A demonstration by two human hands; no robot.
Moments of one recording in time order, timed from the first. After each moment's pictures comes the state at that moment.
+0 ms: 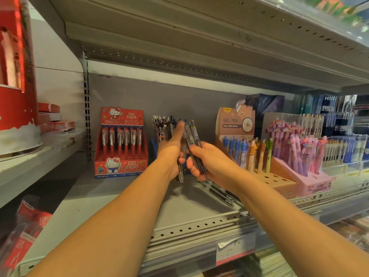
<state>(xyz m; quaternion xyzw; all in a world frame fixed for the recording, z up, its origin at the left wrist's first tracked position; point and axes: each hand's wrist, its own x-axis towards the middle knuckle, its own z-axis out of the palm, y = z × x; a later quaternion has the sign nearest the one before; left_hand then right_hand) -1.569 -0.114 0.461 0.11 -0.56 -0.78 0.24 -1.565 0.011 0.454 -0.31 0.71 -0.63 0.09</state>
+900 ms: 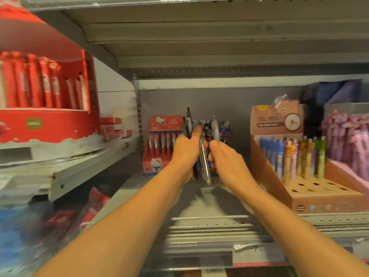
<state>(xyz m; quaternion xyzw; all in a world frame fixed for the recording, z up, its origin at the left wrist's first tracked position) -1.509 -0.100 0.472 0.09 -0.65 -0.64 0.40 -1.554 0.005 0.441 -0.39 0.76 -0.50 -0.14</state>
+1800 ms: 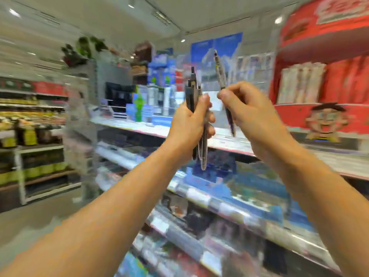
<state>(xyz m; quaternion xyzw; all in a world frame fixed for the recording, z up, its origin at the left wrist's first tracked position) -0.943 -0.360 0.501 0.12 -0.62 -0.46 0.62 -1.052 -0.301 0.524 -0.64 0.42 -0.64 0.03</state>
